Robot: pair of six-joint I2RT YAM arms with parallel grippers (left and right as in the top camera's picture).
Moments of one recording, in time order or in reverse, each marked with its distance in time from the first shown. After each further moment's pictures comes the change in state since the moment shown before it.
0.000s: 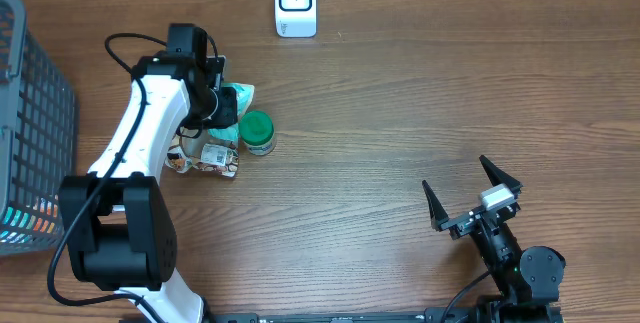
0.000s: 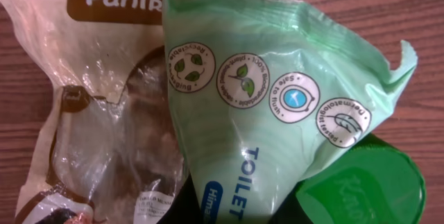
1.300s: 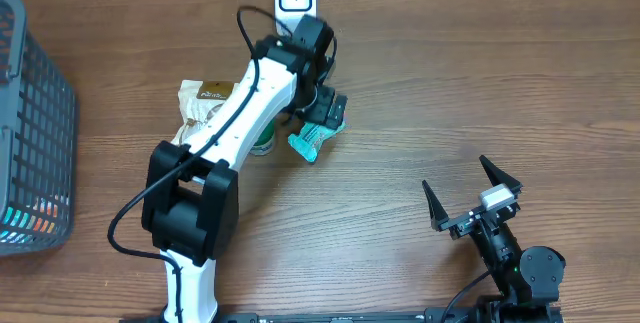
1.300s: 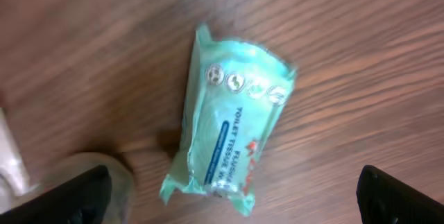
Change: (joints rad) left arm -0.409 0.218 0.368 -0.161 -0.027 -0.053; right arm 0.000 0.000 0.000 0.001 0.000 0.000
